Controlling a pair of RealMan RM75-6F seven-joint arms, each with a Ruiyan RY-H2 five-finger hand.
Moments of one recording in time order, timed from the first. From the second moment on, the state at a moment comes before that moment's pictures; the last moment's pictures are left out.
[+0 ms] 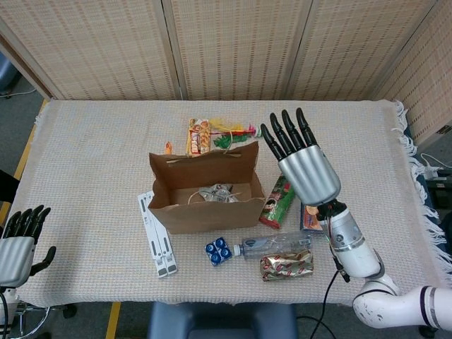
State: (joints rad) left arm -0.11 -1.13 -0.05 -1.62 1.46 1.46 0.14; right arm 0.77 -1.09 0.19 -1.98 -1.25 1.39 -1.22
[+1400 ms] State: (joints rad) left arm -0.12 -1.12 -0.05 -1.62 1.46 1.45 0.11; right arm 0.90 -1.52 0.10 -1.49 -0.63 0.93 -1.02
